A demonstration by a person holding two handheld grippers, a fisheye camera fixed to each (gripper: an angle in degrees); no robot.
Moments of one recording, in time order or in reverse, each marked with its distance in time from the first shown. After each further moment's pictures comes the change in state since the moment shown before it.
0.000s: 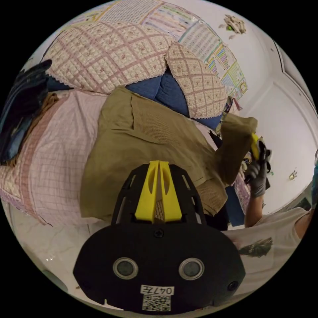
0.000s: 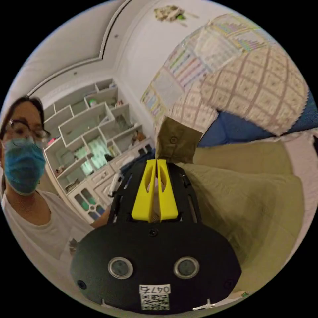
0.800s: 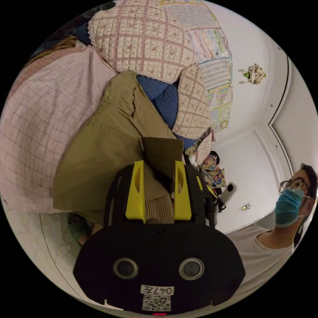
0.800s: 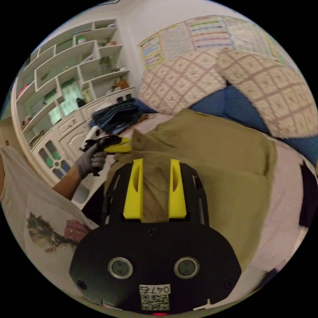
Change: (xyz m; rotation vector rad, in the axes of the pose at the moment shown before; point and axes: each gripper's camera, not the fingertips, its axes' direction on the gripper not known) left arm -0.097 0.158 -0.043 0.074 0.354 -0.294; right arm -0.056 0.061 0.177 -0.372 0.340 -0.191
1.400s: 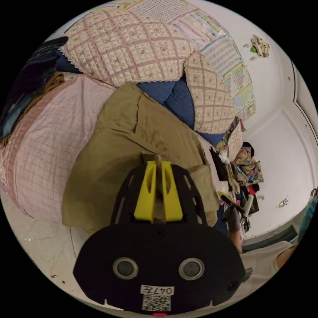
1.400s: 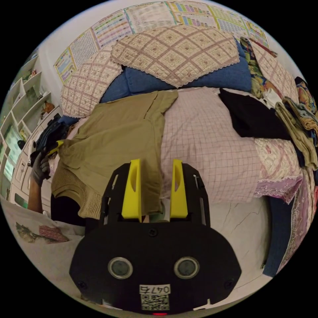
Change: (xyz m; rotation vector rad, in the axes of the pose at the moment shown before) left arm 0.113 0.065 0.028 0.005 -0.286 0.122; right arm 0.182 0.095 -0.065 -0.086 0.386 0.444
